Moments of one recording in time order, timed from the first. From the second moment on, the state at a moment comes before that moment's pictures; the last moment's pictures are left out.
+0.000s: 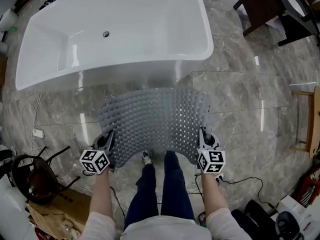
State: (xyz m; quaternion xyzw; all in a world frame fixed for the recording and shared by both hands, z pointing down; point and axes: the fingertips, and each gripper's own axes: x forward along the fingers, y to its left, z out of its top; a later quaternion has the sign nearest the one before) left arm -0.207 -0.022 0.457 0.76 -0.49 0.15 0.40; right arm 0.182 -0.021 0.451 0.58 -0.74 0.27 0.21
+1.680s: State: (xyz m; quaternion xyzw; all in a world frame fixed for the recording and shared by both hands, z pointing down) left arm -0.205 -0.078 0.711 0.74 -0.50 0.21 0.40; right arm 0.197 -0.074 0.709 0.56 -0.73 0.26 0.29
